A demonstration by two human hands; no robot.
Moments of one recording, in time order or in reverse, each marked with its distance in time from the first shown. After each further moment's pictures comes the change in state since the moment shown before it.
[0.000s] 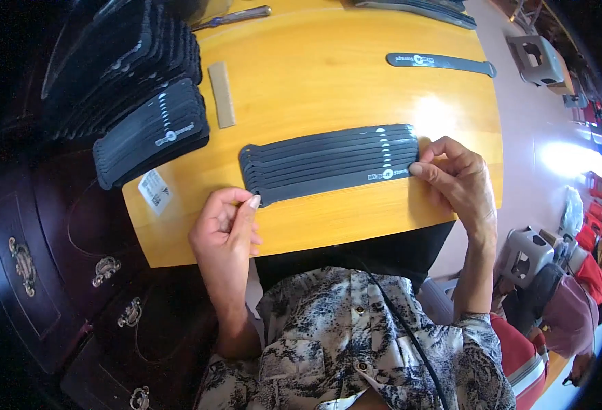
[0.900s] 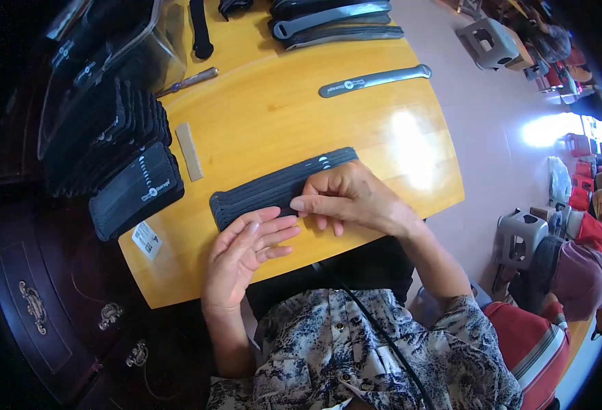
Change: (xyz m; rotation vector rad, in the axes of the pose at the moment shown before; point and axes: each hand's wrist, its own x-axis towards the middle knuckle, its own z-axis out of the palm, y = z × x) left_hand 0.021 0.000 0.014 -0.540 -0.765 -0.172; right_hand 0.018 -0.028 0.038 0.145 -0.484 -0.083
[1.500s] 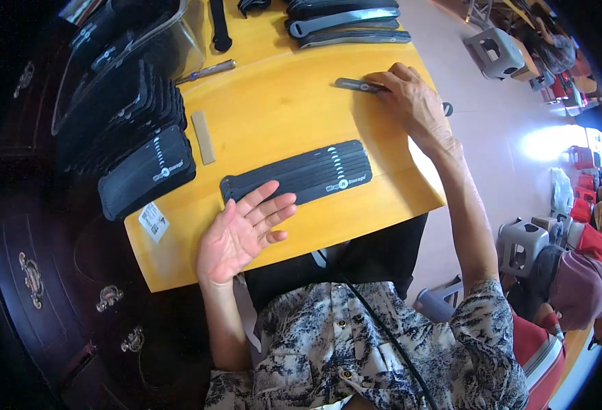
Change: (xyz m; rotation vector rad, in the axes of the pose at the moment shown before) left_hand 0.011 -0.010 -0.036 -0.428 -0.429 -0.021; right_hand 0.019 0.004 -0.102 -1.224 0.767 -0.415
